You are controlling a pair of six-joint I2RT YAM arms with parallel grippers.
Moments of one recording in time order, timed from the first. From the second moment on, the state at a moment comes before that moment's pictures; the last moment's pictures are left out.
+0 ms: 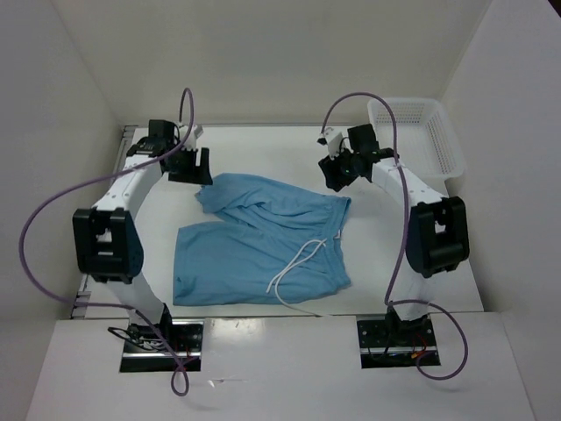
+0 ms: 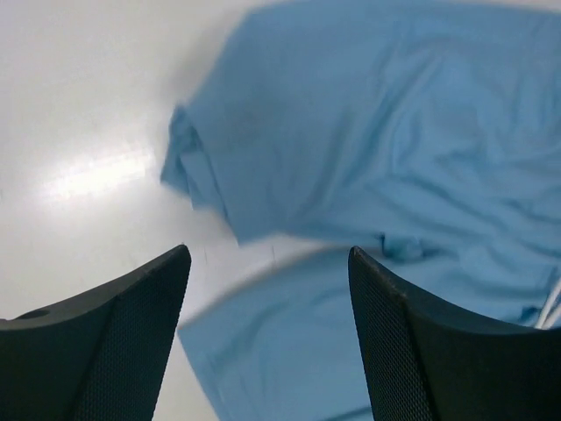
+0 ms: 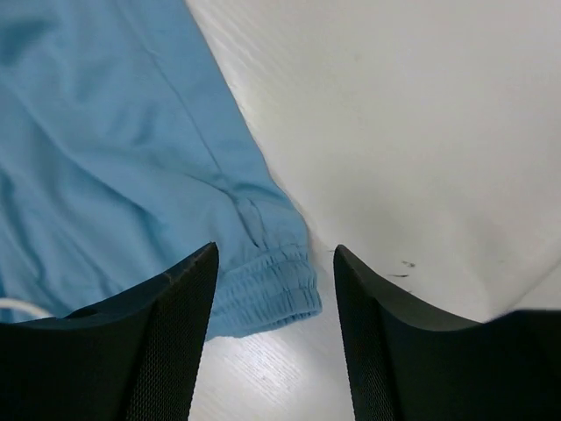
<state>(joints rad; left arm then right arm) -0.01 1.65 1.36 -0.69 0.32 0.07 0.26 1.71 1.37 -0.49 -0.30 -0.47</state>
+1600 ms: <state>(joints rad) 0.00 2.06 1.91 -0.64 0.52 0.07 0.16 1.88 1.53 -0.54 -0.32 -0.50</state>
